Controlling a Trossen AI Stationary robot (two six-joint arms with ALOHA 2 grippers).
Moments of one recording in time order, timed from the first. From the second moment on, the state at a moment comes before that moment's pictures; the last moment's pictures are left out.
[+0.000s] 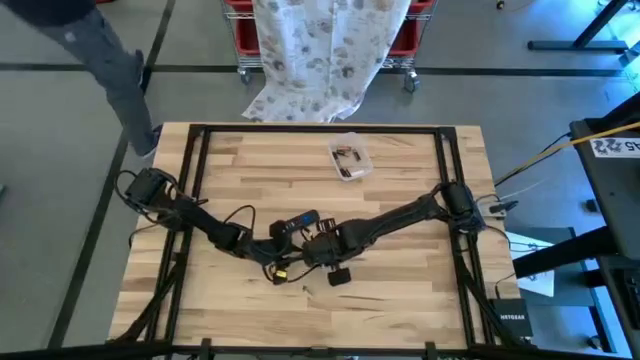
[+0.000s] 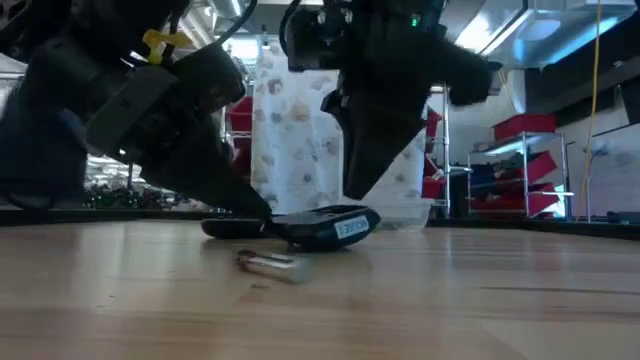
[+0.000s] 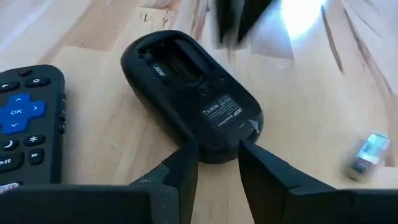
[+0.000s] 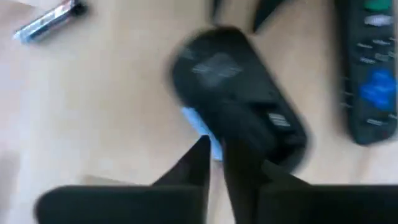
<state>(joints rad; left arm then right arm) -0.40 1.74 0.59 0.54 -0.39 -0.34 0.30 2.10 1.64 -0.83 0.05 0.02</state>
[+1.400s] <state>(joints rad) -0.89 1.84 0.85 0.21 -0.79 -0.74 0.61 2.17 1.52 -0.51 0.58 0.49</state>
